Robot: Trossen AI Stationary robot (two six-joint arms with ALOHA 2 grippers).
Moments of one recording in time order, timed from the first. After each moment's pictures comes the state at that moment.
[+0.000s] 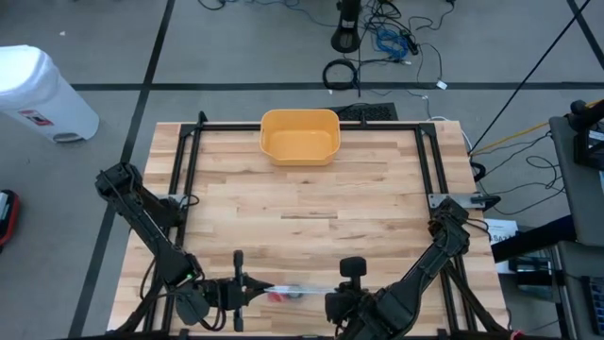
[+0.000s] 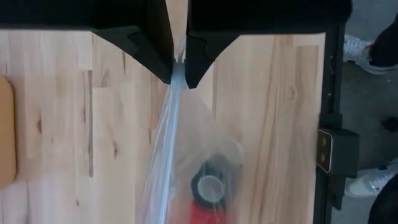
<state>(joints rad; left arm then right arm) -0.93 1.53 0.98 0.21 -0.94 0.01 0.76 2.22 2.36 -1.56 0.46 0.67</state>
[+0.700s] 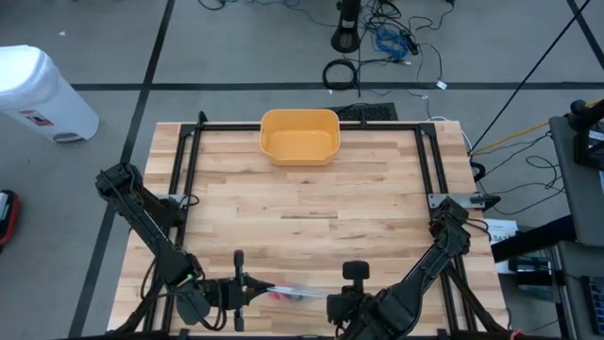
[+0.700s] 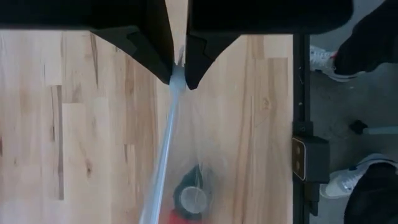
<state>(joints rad) -0.93 1.53 0.98 0.21 -0.94 0.01 0.77 2.22 2.36 -1.56 0.34 0.74</state>
